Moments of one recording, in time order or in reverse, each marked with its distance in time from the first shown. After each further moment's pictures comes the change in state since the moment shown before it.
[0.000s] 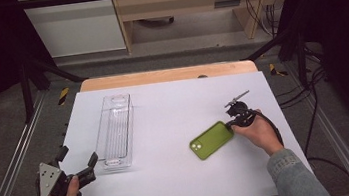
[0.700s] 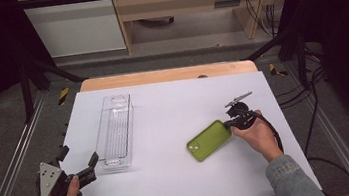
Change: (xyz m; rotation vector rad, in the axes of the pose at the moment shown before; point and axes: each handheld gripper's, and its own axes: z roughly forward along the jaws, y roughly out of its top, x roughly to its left) left arm -0.002 0.003 0.000 0.003 -0.006 -0.003; right arm 0.015 -0.003 -0.015 -0.103 -0.011 0.023
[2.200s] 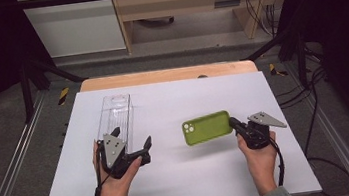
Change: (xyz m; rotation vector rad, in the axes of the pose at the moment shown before) left arm -0.132 0.054 0.070 0.216 -0.081 0.069; right arm 0.037 -0.059 -0.041 -0.607 -0.100 0.243
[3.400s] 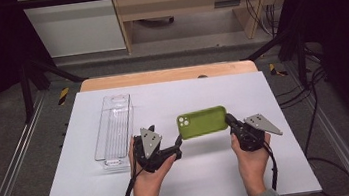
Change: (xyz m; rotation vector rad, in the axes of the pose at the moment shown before) left arm -0.065 0.002 0.046 0.078 -0.091 -0.048; right arm 0.023 0.001 -0.001 -0.143 -0.052 0.002
